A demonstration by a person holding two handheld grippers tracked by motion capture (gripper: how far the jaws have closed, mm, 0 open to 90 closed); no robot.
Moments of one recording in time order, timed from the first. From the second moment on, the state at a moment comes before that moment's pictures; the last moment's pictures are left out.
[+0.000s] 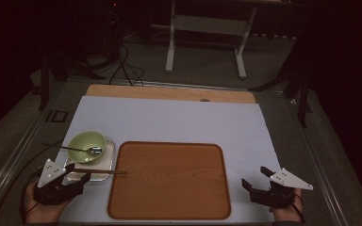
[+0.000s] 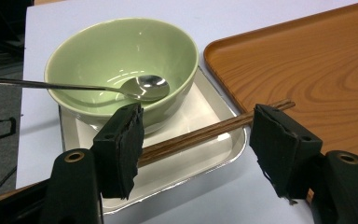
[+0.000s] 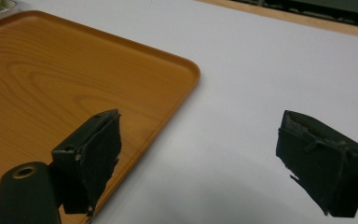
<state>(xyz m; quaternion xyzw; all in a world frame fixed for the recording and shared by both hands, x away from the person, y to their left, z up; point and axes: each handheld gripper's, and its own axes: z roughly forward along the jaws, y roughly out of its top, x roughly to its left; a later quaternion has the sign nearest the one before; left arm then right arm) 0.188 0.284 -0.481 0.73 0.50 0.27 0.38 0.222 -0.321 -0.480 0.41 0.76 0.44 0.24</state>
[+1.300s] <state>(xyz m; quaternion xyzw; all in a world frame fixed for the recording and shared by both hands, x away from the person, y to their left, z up) 0.209 0.306 -0.505 0.78 0.47 0.25 0.34 0.220 -0.326 -0.477 0.42 0.76 0.42 0.26</state>
